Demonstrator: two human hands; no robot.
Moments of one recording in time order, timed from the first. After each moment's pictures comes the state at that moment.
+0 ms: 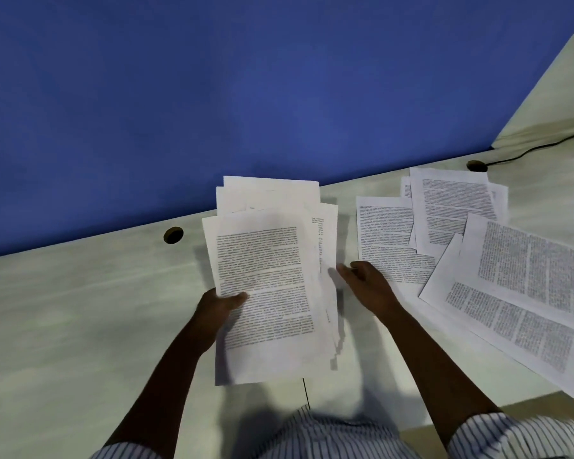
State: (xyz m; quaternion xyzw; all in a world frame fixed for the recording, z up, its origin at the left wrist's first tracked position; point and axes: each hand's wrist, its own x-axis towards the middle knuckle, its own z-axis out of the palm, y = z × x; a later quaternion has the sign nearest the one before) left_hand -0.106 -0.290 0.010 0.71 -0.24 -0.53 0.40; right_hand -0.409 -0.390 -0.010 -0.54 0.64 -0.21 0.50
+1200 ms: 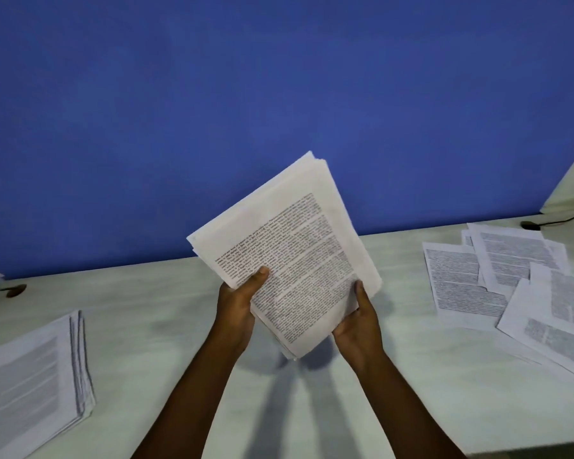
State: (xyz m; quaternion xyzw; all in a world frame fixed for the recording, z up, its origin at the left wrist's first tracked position) left_hand -0.016 -0.152 0.174 0.46 -0.30 -0.47 0.69; right_hand -0.194 -0.231 0.075 -0.08 0.26 -0.53 0.81
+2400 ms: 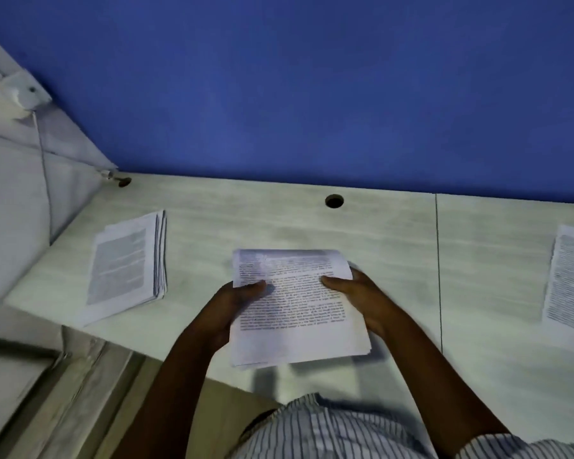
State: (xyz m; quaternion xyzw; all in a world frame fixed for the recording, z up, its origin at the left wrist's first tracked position) left_hand 0.036 -0.077 0.111 0.63 -0.07 -0.53 0.56; right_hand -0.140 -0.252 0.046 -0.41 0.31 -0.10 0.85
